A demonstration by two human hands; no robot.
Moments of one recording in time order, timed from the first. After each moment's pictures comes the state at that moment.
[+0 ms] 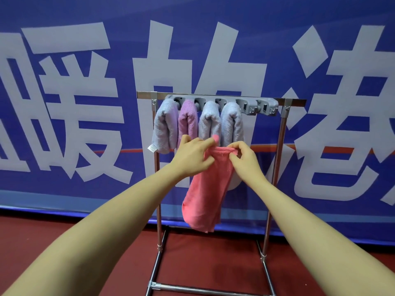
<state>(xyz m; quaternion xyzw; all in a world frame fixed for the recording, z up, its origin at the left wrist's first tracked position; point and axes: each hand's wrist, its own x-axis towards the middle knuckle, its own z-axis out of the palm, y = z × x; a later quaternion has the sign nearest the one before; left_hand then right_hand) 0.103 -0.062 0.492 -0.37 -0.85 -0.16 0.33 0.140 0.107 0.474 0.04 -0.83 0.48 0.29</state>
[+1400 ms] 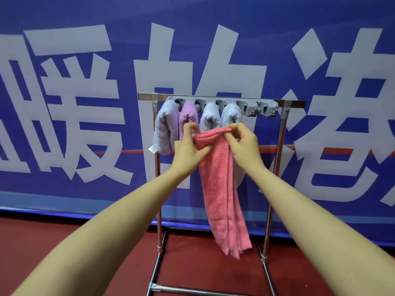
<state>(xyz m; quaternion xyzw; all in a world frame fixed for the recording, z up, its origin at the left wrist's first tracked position) 0.105 -0.064 0.489 -0.26 -0.77 -0.53 0.24 0.143 0.091 0.513 0.12 -0.78 0.48 0.38</state>
